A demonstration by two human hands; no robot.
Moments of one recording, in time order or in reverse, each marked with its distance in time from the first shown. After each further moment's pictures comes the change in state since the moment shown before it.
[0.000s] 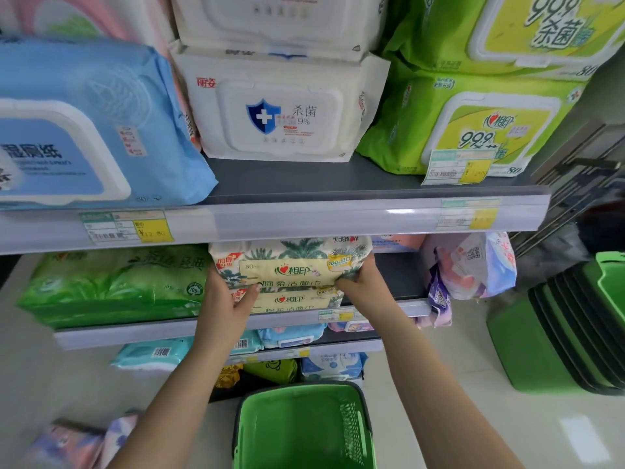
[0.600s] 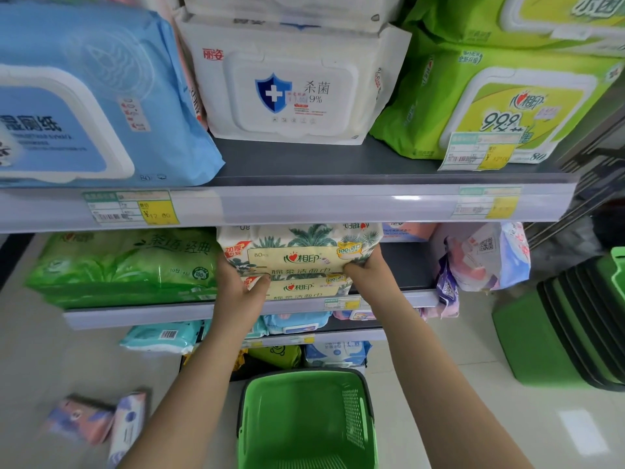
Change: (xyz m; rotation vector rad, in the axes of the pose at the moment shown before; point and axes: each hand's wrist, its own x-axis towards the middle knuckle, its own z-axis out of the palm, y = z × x) left_hand -0.006 0.008 0.012 -0.209 -0.017 -0.217; right_hand 0.001 -0.001 0.007 0.002 0.045 0.084
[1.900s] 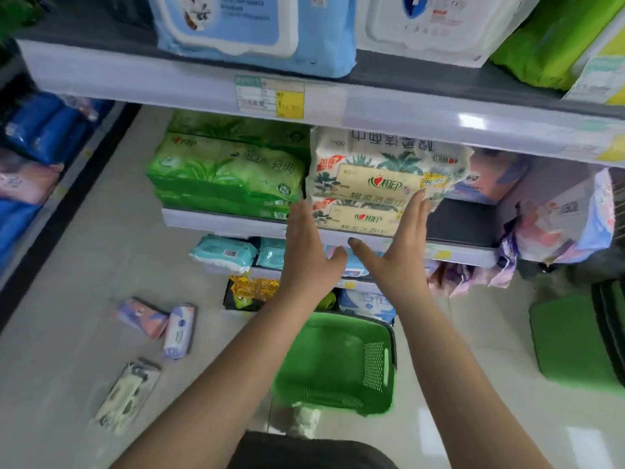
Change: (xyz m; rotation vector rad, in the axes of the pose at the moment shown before) left_hand -0.074 -0.026 -0.025 0.299 -0.026 0.151; right_hand -0.109 0.003 0.072 -0.404 0.101 -0.461
